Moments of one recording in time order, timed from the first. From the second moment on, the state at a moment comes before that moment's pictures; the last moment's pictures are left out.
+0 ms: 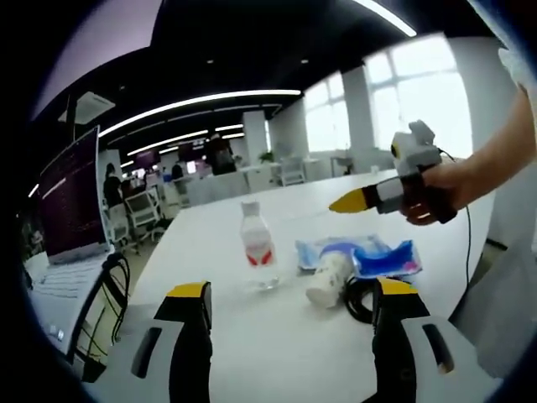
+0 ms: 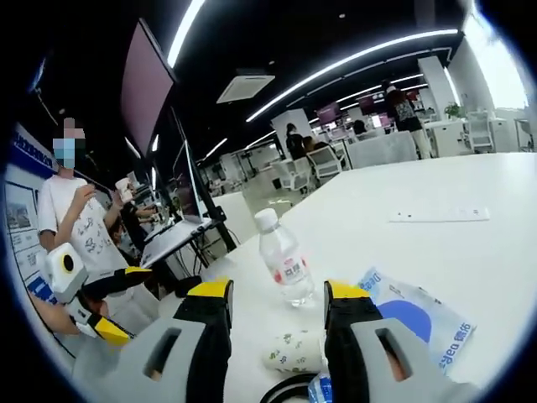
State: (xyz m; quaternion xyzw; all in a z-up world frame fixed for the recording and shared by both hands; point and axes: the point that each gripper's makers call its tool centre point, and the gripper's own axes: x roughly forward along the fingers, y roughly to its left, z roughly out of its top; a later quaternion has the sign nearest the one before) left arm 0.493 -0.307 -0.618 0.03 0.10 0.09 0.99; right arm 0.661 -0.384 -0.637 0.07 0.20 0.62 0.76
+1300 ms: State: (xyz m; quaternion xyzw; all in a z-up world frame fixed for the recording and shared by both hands) left arm 0.470 -0.309 -0.651 -0.03 0.14 0.09 0.99; right arm 0.655 -0.408 -0.637 0.08 0.18 0.61 0.77
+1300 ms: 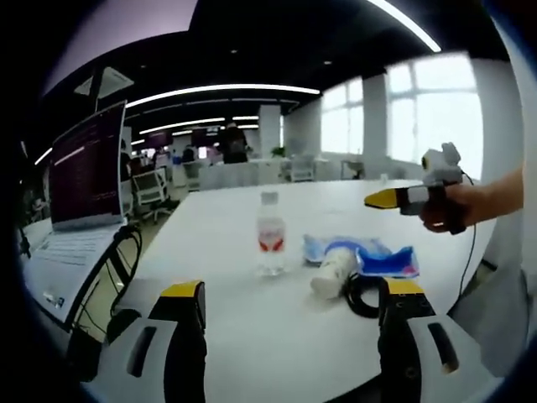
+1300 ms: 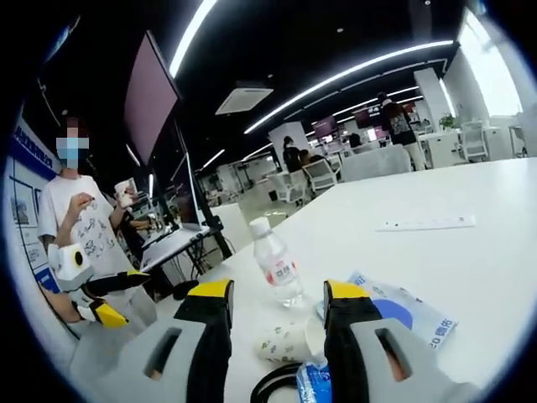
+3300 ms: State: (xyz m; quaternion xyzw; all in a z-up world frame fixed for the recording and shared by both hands) left arm 0.465 -0.308 -0.653 -0.03 0.16 0.10 0.98; right arm 0.661 -0.406 -0.665 0.05 0.22 0.63 0.74
